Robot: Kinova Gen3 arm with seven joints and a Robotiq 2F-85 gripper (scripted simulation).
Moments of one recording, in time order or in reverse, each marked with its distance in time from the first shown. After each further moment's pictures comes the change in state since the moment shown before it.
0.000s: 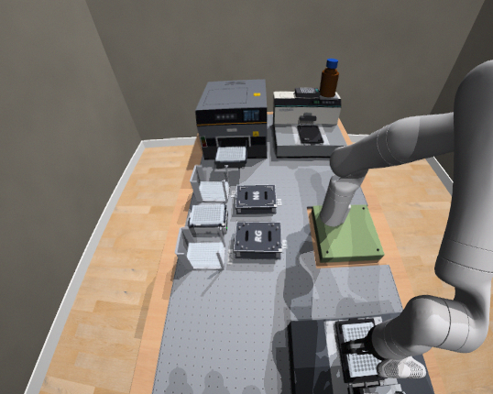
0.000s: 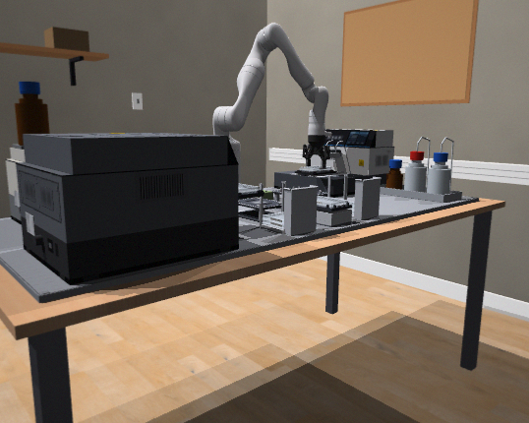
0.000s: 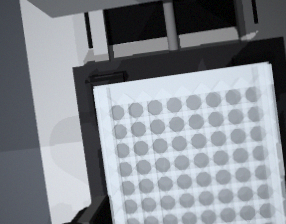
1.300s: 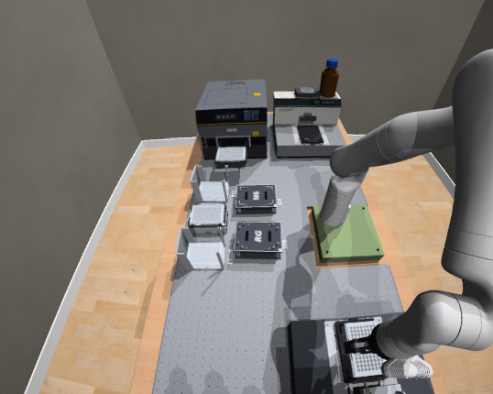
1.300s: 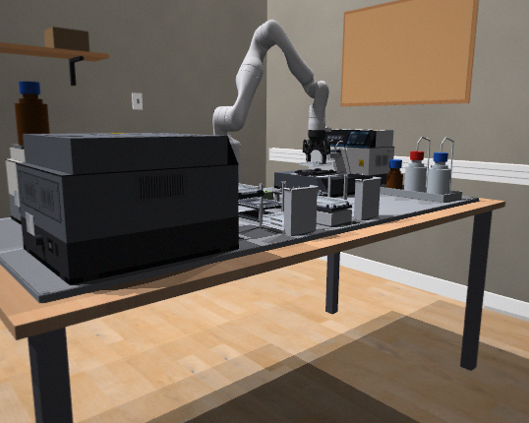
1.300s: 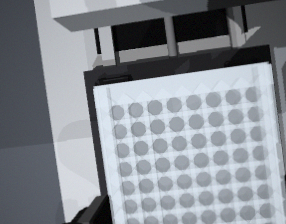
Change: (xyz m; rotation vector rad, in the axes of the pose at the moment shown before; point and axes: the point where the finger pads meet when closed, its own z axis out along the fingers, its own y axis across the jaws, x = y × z) arm 0.000 0.000 -0.022 0.000 0.000 0.000
